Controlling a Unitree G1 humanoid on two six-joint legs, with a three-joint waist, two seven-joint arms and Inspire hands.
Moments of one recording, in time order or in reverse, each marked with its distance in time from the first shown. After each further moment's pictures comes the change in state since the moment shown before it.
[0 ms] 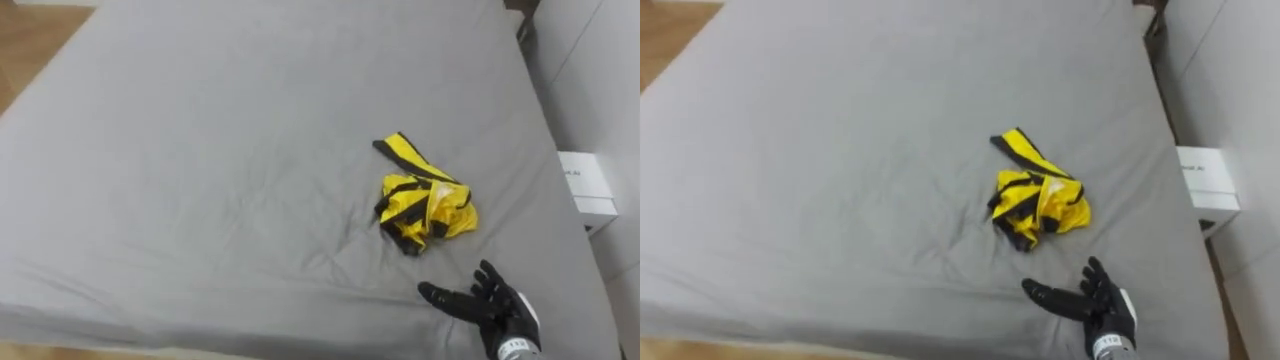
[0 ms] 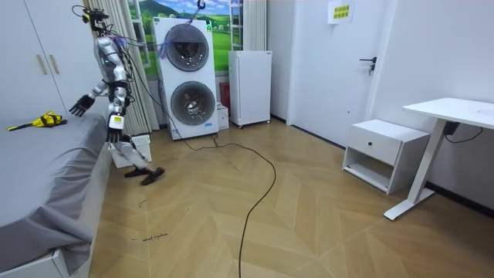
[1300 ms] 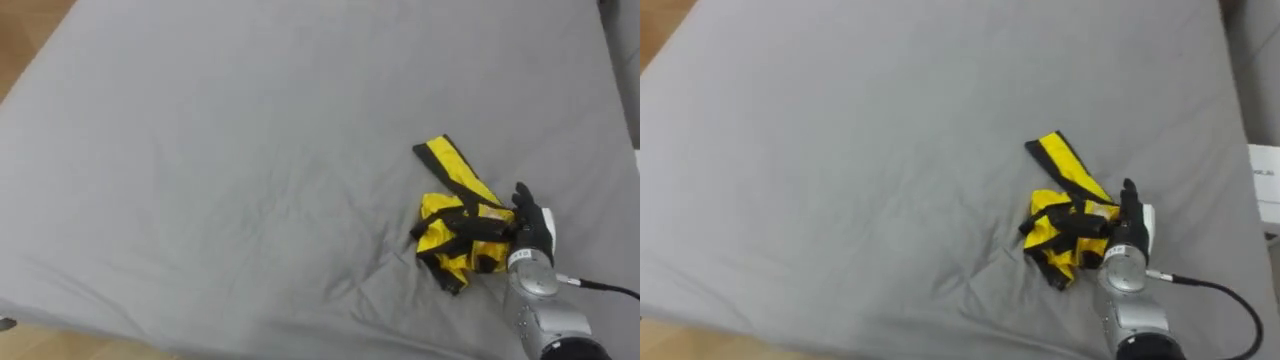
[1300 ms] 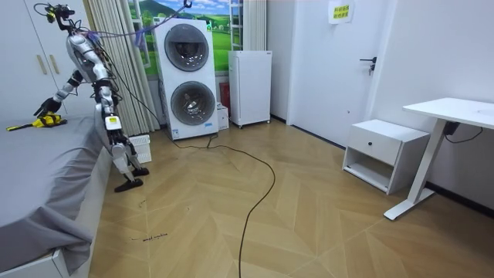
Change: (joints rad) left arm -0.070 0.023 -0.043 0.029 0.035 0.151 0.011; right arm -0.362 -0.096 0.068 0.279 -0.117 0.048 -0.247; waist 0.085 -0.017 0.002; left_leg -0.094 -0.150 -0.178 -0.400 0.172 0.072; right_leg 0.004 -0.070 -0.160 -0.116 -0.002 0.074
